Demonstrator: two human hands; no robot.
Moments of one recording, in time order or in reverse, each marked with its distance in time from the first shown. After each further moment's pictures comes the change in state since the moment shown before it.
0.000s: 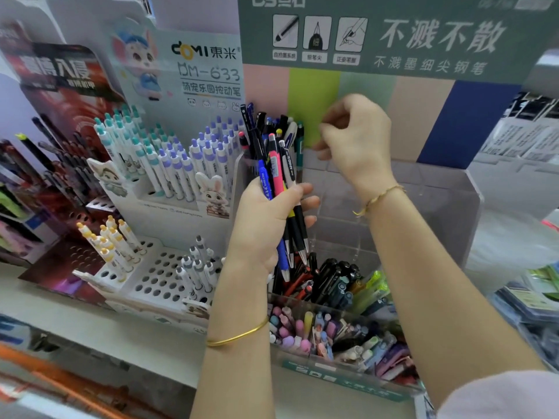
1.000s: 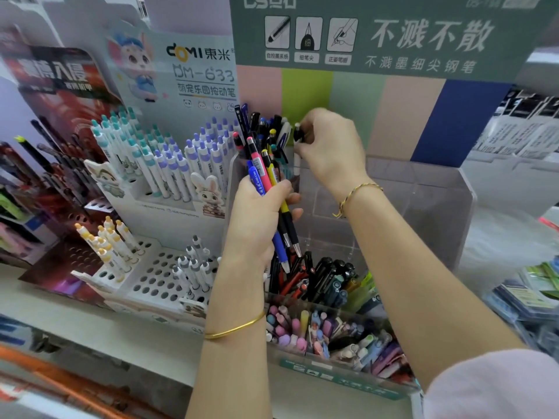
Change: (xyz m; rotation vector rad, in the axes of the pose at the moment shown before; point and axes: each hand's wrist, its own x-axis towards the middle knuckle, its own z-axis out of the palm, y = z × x) left_hand 0.010 -0.005 0.002 0.026 0.102 0.008; right_hand 0.001 0.005 0.015 -0.458 -0.088 -0.139
